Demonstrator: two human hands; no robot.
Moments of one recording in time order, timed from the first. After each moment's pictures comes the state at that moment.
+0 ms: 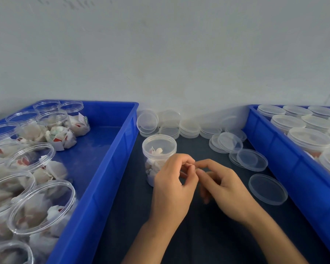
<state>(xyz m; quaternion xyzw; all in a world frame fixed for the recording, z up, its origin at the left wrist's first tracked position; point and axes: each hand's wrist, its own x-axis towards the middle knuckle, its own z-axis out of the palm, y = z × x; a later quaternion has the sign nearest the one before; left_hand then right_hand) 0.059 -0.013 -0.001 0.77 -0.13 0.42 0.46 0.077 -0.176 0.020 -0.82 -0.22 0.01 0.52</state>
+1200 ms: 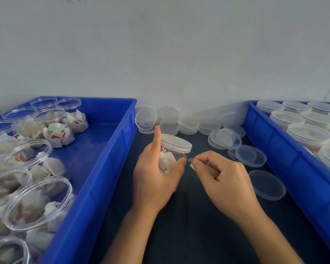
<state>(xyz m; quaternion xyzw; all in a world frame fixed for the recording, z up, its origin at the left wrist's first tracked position) 0.071 0.022 -0.006 0.82 -0.05 0.34 0.46 0.065 -0.165 0.028 -0.88 -0.17 -0.15 0.42</state>
